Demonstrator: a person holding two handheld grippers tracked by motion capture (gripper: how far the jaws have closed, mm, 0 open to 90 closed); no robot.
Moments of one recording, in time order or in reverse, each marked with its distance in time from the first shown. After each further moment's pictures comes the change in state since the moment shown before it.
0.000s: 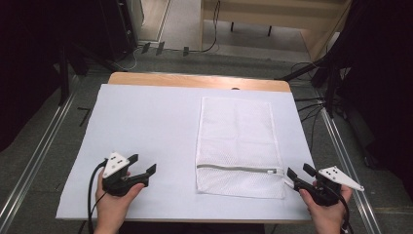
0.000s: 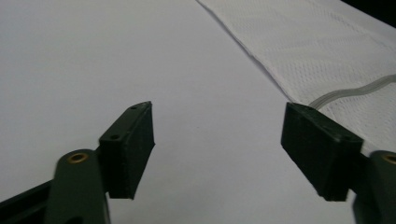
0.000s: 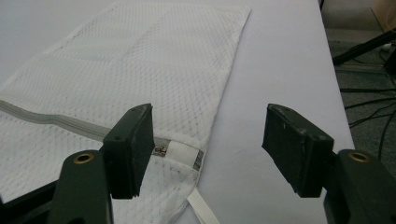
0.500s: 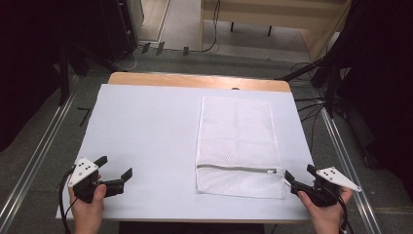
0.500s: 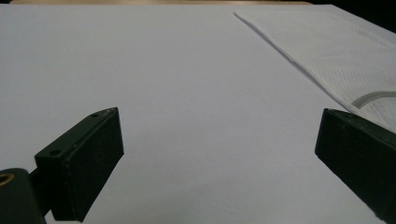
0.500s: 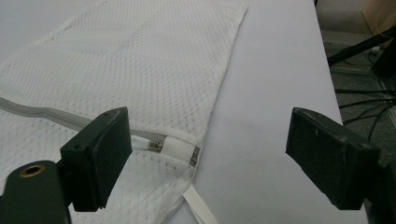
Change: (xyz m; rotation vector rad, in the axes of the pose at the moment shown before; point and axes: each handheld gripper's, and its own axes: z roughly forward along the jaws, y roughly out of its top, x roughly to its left) left arm 0.054 -0.028 -0.041 -0.095 0.058 -0.022; right arm 0.004 -0.002 0.001 0.010 -0.029 -0.030
